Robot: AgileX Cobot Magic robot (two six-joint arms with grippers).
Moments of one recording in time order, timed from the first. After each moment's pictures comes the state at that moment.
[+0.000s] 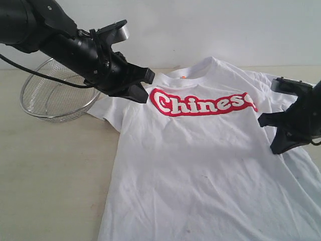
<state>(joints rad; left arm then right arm) -0.39 1.90 -1.38 -0.72 0.70 0.51 -0.18 1.94 -1.13 0.44 0.81 -0.44</state>
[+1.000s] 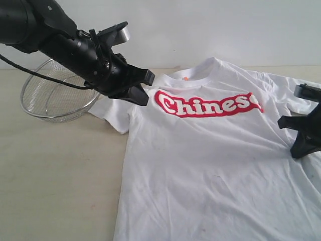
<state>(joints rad) -0.39 1.90 -1.38 -0.72 0.73 0.51 -0.31 2.01 -1.15 0.36 0.78 -0.36</state>
